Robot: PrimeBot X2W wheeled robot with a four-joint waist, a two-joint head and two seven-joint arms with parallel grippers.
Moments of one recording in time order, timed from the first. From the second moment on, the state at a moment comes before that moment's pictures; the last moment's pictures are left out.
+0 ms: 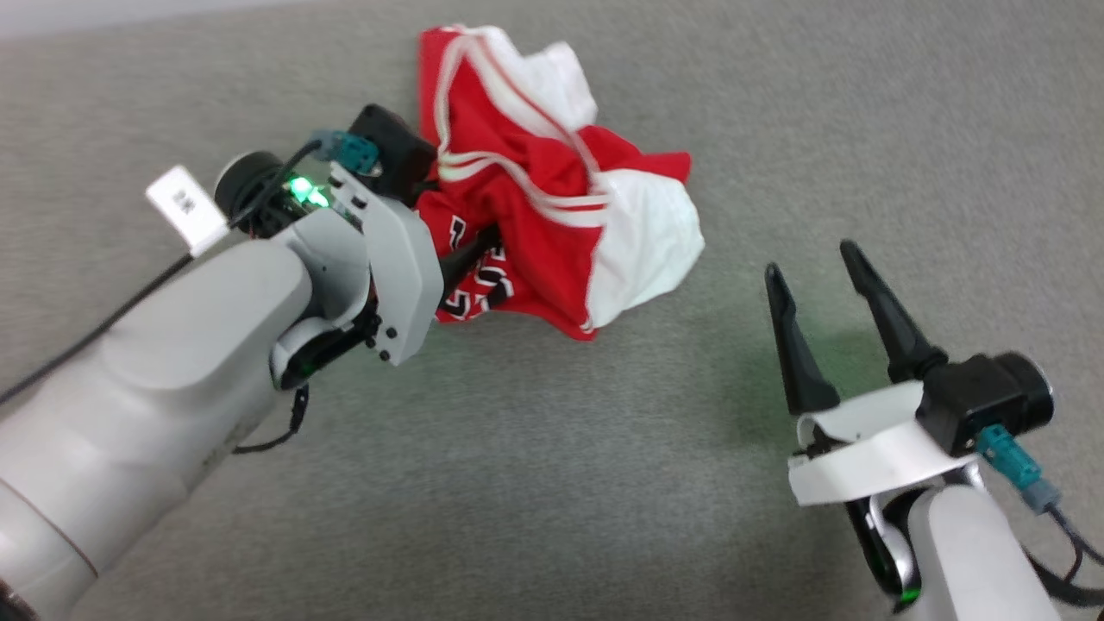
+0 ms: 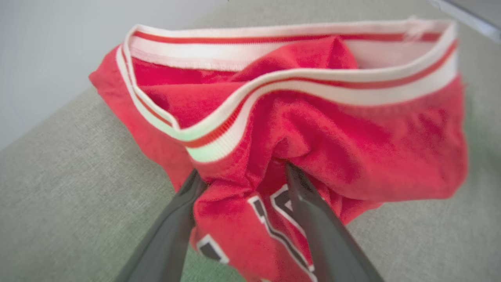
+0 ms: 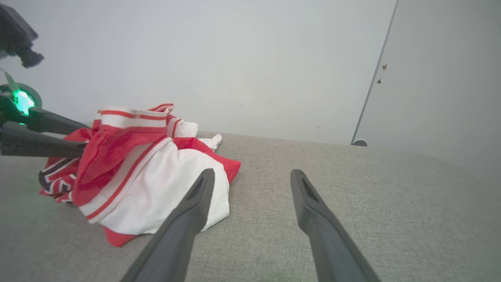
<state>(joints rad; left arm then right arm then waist) -1.20 0.58 -1.28 0.49 -1.05 -0.13 0.12 -0.33 -0.05 0.16 0.13 0.09 0.13 -0.26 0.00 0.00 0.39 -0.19</state>
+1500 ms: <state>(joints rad) 0.01 0.51 -0.27 0.25 -0.69 -0.02 -0.26 0.07 -0.11 -0.05 0.15 0.08 0.13 -0.21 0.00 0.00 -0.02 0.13</state>
